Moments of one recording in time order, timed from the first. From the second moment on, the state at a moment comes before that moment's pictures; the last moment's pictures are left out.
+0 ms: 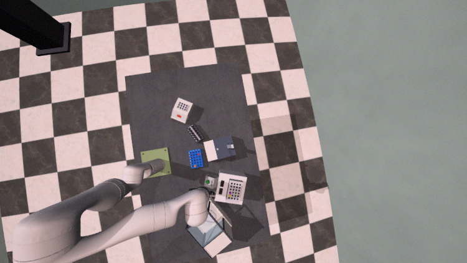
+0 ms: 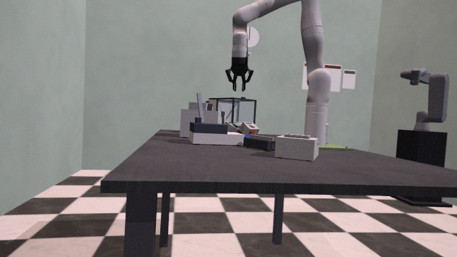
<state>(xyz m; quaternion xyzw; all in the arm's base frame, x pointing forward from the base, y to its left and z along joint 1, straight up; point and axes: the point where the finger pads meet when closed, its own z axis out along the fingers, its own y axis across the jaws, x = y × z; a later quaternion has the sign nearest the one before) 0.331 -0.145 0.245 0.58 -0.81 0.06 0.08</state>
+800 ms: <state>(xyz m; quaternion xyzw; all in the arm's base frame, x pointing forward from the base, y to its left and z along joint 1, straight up) 0.271 -0.113 0.245 0.58 -0.81 0.06 0.08</state>
